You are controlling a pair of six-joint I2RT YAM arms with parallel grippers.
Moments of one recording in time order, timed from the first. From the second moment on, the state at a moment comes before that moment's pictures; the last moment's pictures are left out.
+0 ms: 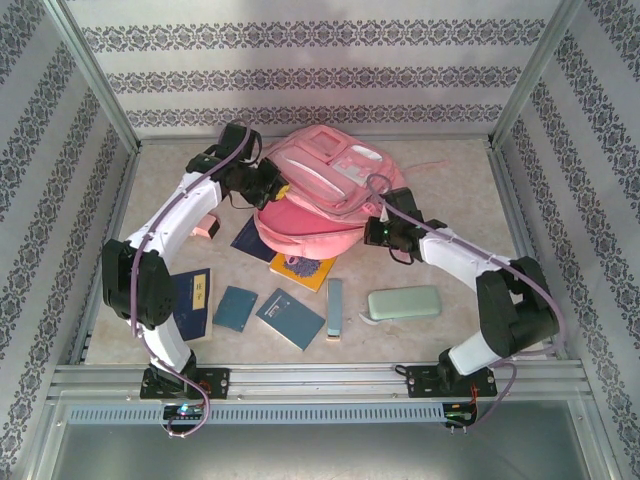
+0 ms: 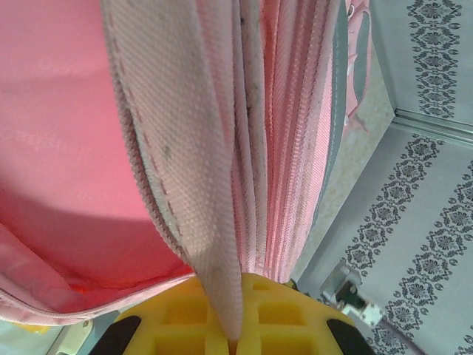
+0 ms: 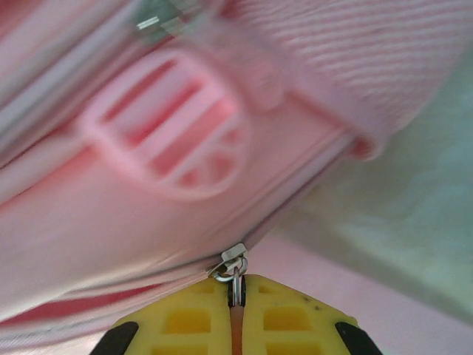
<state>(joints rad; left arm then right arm) -0.30 1.74 1.61 -0.76 0.41 -1.20 0.31 1.57 0.90 -0.23 -0.14 0.49</state>
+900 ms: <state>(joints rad) -0.30 1.75 1.67 -0.78 0.42 -1.04 0.65 1.49 1.12 -0.25 -0.09 -0.04</state>
